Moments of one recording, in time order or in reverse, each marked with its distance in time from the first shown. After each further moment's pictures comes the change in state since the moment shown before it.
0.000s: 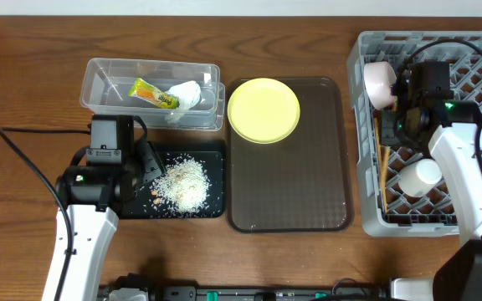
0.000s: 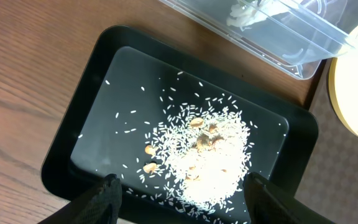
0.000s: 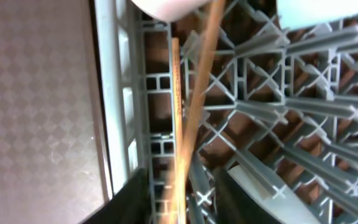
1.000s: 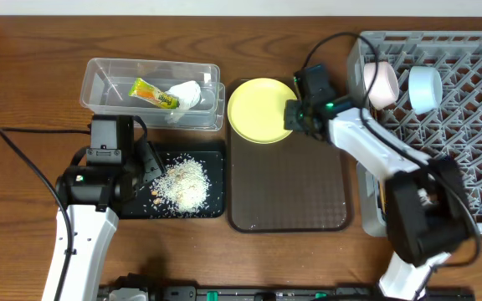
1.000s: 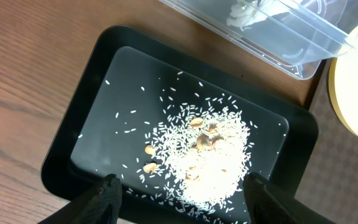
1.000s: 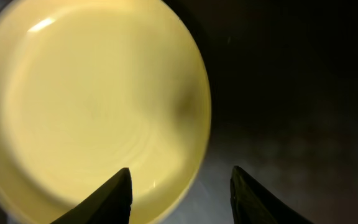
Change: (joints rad) left arm 0.000 0.000 0.000 0.000 0.000 0.000; right arm 0.435 0.377 0.043 0.465 -0.025 0.478
